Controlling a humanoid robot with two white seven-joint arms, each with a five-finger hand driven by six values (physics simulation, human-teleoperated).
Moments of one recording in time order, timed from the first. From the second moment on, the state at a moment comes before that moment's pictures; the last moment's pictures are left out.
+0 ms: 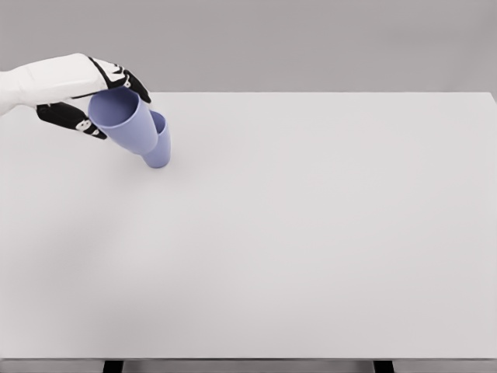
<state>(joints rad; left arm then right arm) -1.16 1.08 -1.21 -1.49 0.06 -0.61 -0.23 -0.01 0.00 -0.04 0.13 0.08 -0.13 0.50</state>
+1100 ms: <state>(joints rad) -1.24 0.97 -1.23 -1.32 0.10 -0.61 -0.34 -0.01 0.00 -0.04 0.13 0.08 -0.13 0.50</state>
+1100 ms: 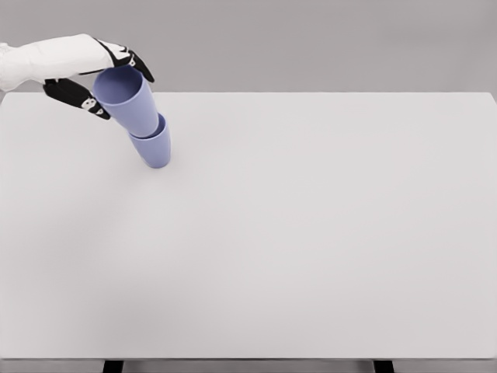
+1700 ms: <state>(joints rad) -1.29 0.89 -1.28 -1.19 0.10 -0.61 -0.36 -0.01 0.00 -0.04 0.13 0.08 -0.13 0.50</state>
